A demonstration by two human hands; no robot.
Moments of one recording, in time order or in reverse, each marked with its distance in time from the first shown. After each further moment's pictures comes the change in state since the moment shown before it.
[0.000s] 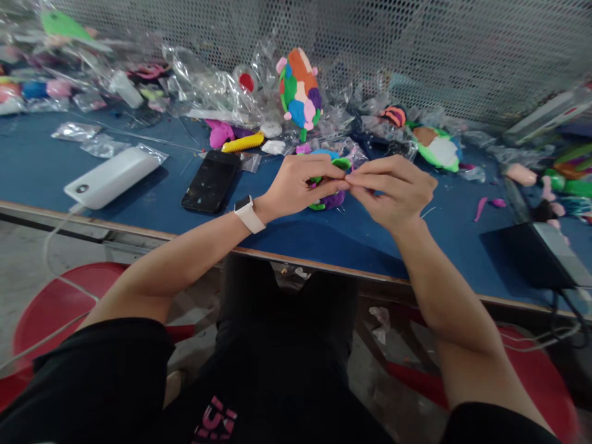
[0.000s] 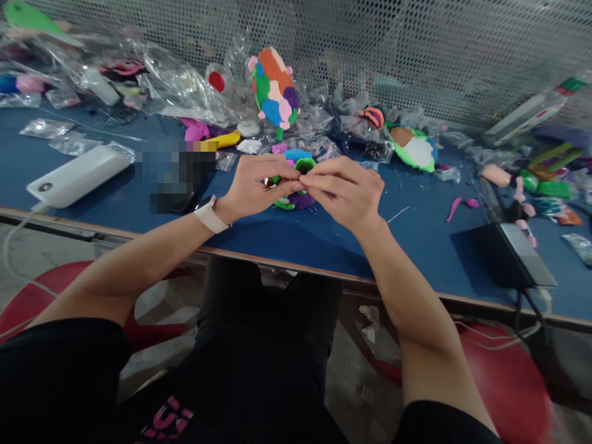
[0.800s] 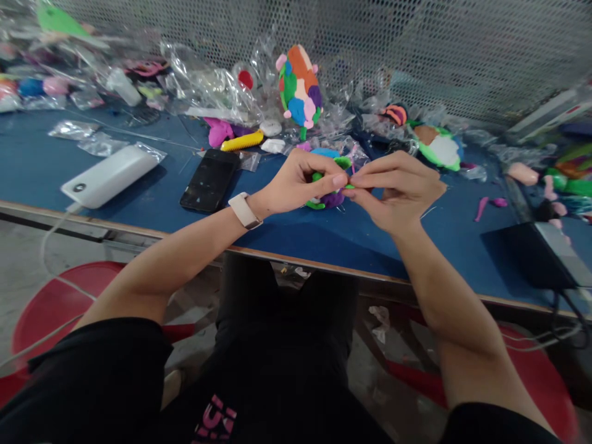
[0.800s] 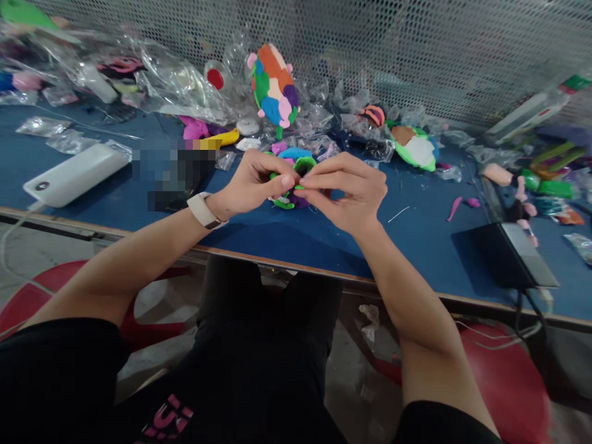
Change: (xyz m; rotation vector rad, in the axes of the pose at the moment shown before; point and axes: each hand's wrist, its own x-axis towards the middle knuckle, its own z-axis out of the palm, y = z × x) left_hand 0.008 0.008 -0.004 -0.588 -0.123 -0.308; right_hand 0.006 -0.012 0.001 0.149 0.052 0.175
